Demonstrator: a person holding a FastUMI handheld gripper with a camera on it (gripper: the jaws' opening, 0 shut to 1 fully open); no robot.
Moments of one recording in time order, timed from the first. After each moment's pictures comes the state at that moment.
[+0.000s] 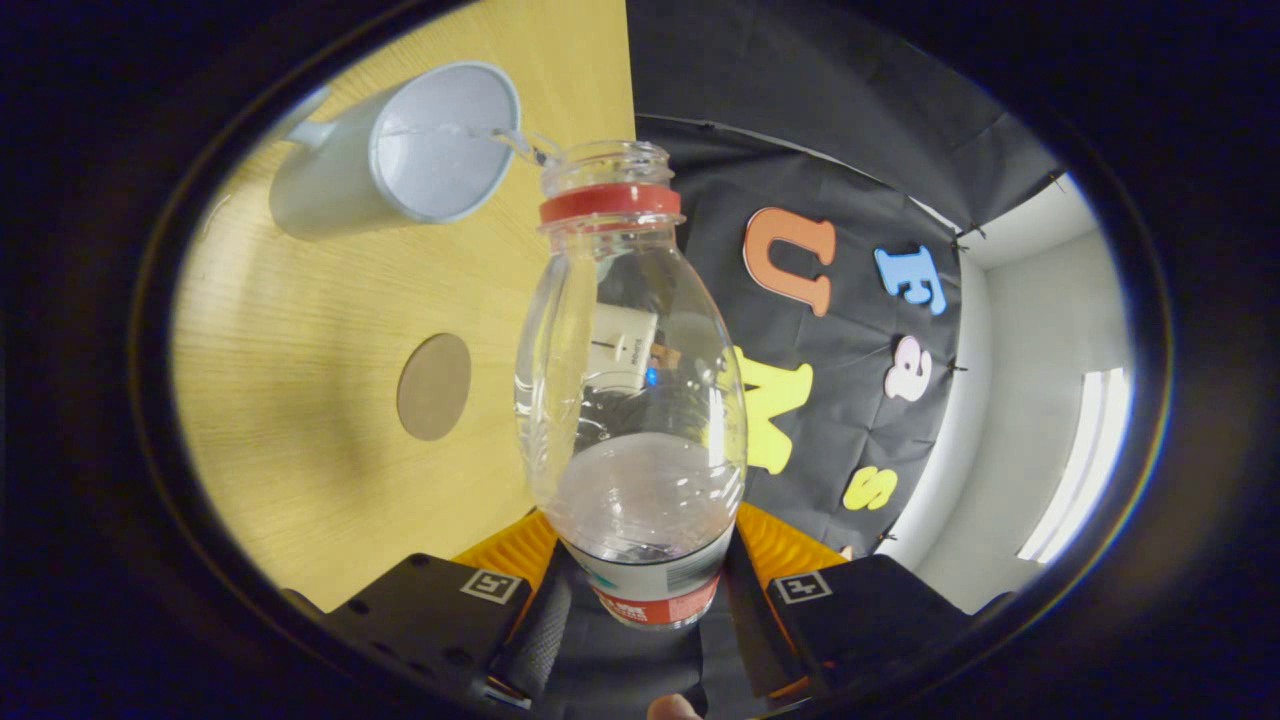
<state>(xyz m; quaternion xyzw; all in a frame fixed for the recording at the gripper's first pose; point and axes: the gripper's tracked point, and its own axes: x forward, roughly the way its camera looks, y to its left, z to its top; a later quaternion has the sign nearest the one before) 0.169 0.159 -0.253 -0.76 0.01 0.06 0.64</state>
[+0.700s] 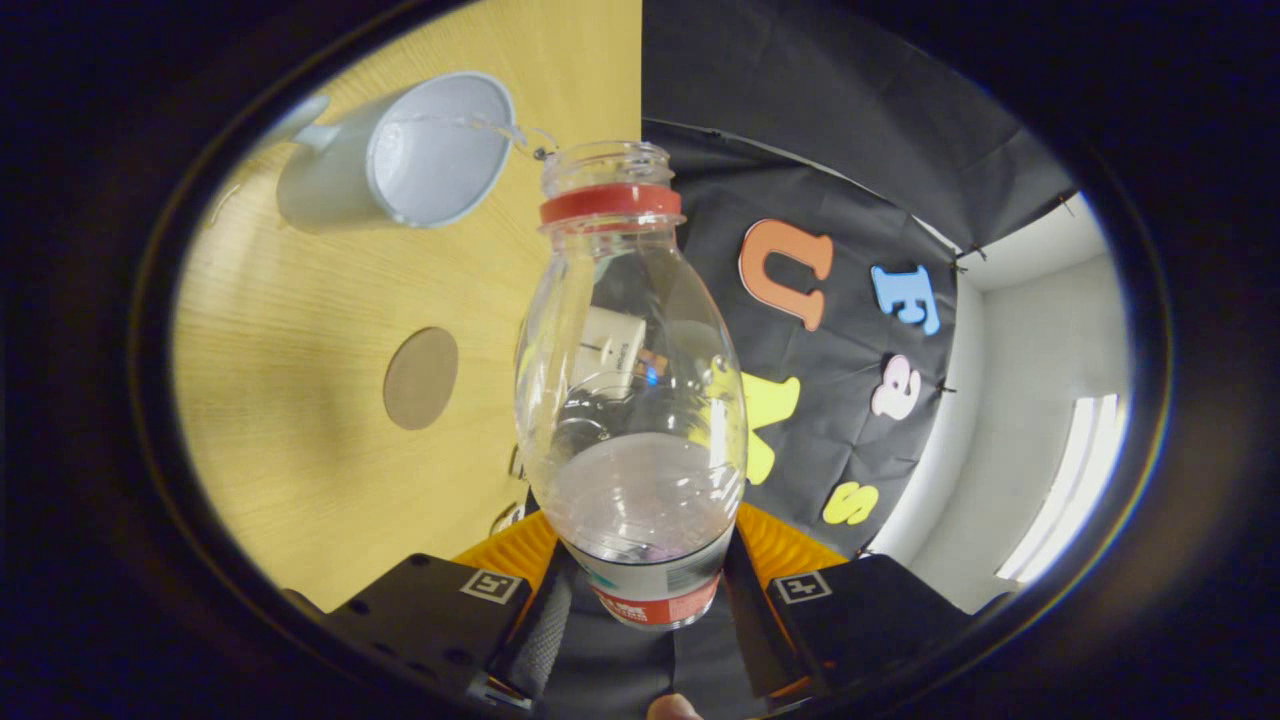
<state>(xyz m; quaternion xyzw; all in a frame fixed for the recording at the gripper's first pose) 0.164 0.166 -0.231 -0.78 -0.01 0.06 0.62</state>
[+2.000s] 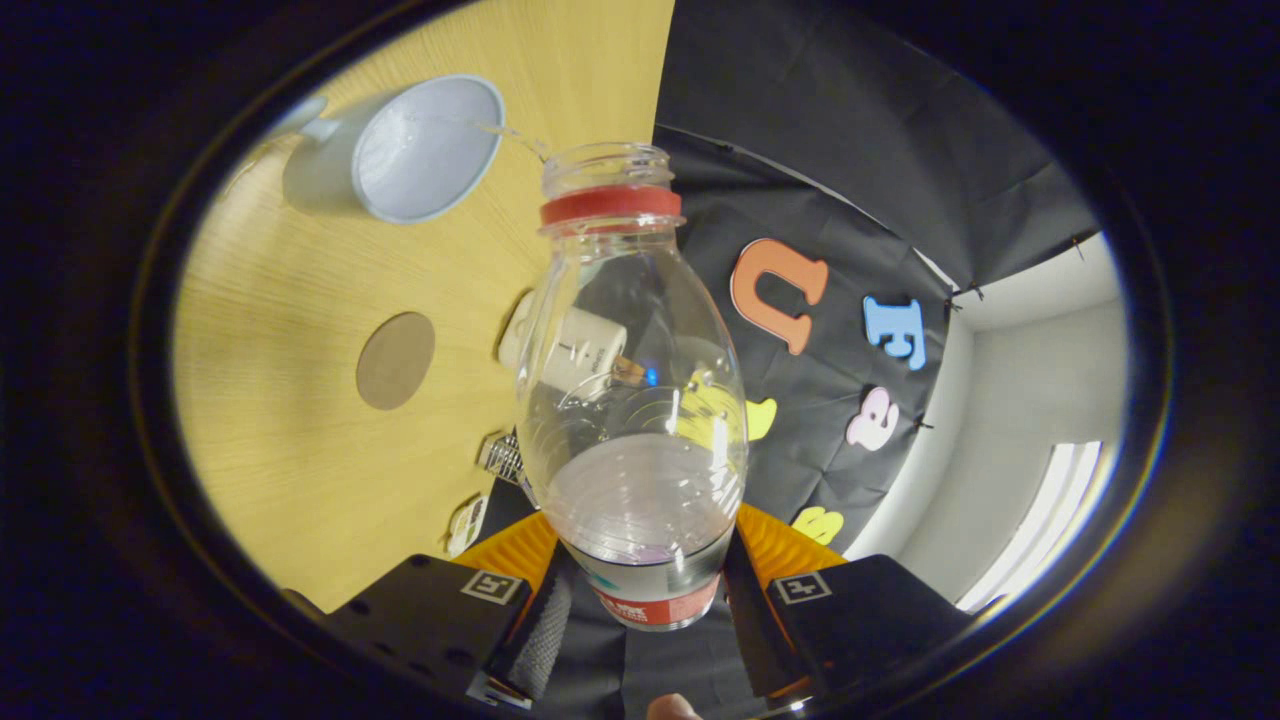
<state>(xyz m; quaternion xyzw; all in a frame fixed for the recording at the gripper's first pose) 0.167 0.188 -0.211 -0.82 -0.03 0.05 0.57</state>
